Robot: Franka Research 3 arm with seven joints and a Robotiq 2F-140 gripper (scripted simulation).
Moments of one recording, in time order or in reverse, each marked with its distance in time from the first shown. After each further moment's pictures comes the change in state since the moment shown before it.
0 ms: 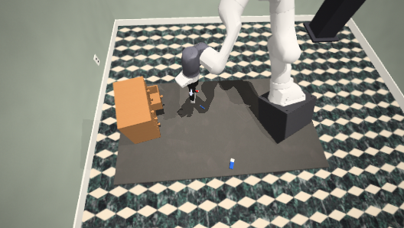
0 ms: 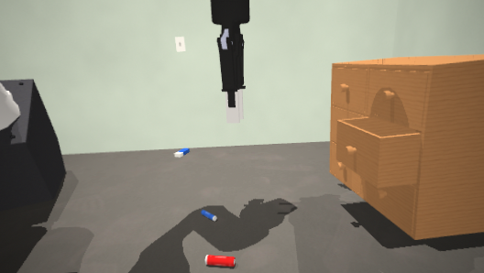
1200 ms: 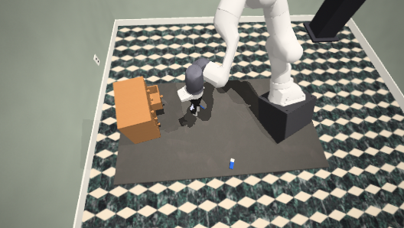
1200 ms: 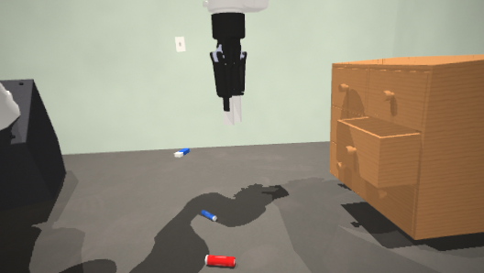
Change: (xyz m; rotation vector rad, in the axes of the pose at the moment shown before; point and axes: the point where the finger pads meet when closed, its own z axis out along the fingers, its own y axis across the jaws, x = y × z) arm -0.027 -0.081 0.024 -0.010 -0.001 0.285
